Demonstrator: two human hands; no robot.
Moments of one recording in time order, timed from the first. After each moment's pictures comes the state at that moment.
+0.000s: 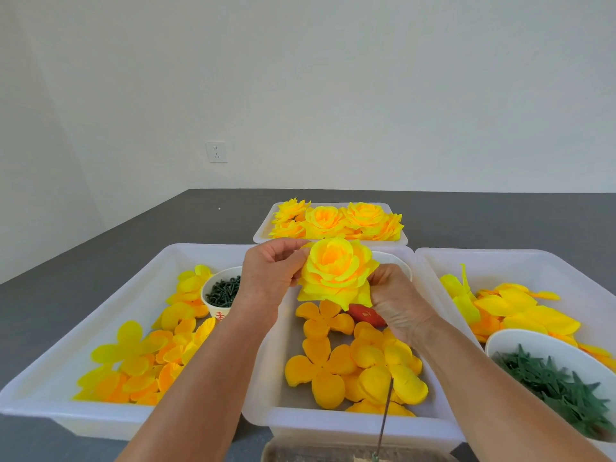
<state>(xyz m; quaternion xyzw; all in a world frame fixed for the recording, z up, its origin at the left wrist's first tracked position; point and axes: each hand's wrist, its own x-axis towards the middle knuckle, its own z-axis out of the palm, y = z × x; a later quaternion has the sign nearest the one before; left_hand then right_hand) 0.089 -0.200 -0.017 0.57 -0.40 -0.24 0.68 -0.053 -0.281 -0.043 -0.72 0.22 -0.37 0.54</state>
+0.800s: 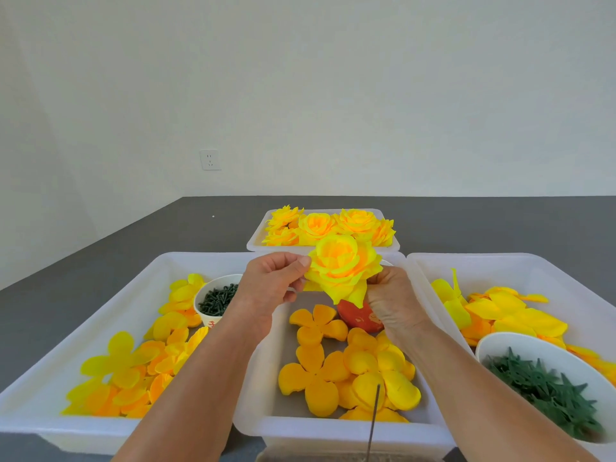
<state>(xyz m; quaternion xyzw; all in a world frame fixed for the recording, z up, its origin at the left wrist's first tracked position) 0.088 -0.199 -0.017 0.58 -0.38 -0.31 0.64 -0.050 -0.296 -0.054 -0.68 0.32 -0.44 0.49</state>
